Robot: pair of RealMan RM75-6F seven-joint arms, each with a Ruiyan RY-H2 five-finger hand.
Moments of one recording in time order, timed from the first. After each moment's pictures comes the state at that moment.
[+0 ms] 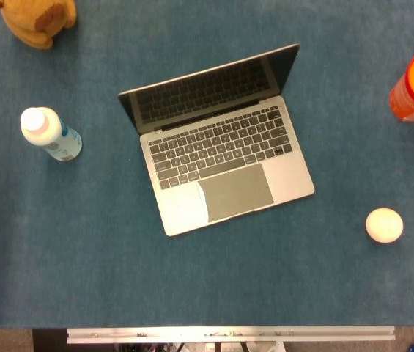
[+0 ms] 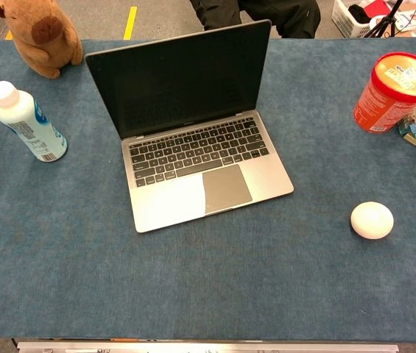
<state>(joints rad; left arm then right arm) -0.12 -1.14 -0.05 -1.70 1.42 1.45 0.22 0.14 -1.06 0.03 -1.64 -1.57 1.38 -0.01</state>
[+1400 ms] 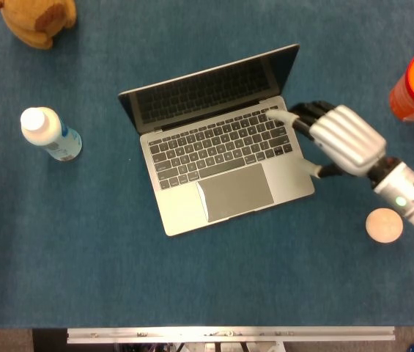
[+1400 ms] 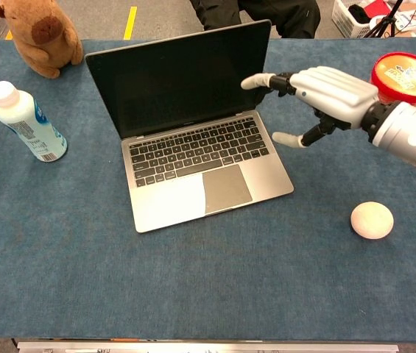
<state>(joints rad) -0.13 -1.13 -0.06 -1.68 1.46 1.46 0.16 0.64 -1.39 0.12 -1.50 -1.65 0.98 0.13</state>
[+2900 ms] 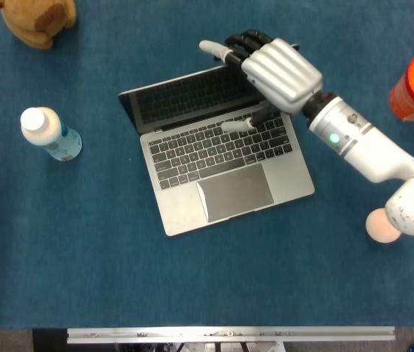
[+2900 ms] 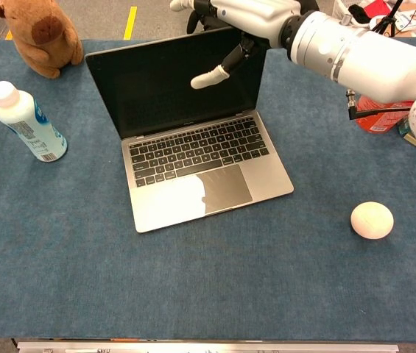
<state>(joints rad) -0.12 -1.16 -0.06 -1.62 1.48 1.48 0.12 0.97 -1.43 0.29 -1.48 -1.27 0.76 -0.06</state>
